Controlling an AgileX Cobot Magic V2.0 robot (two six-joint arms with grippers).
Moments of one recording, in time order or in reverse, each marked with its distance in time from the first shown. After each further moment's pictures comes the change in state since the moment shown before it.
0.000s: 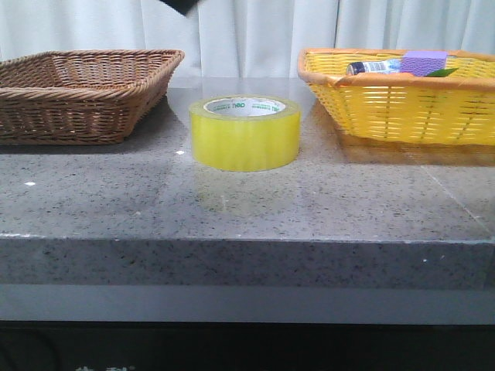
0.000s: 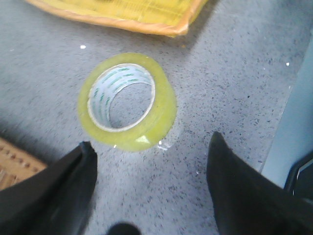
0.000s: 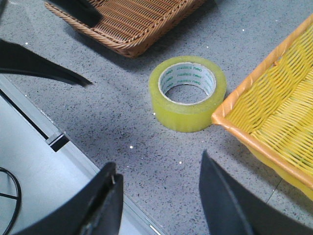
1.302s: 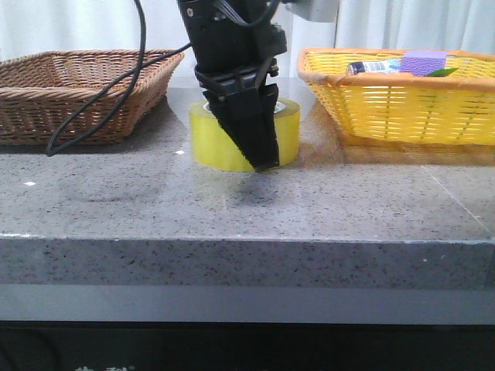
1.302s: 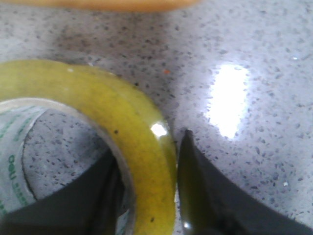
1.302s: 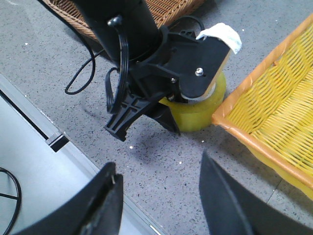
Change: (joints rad) left arm -0.005 0.608 -0.448 0.000 0.271 0.135; right arm 0.000 0.000 0.000 0.000 0.000 0.002
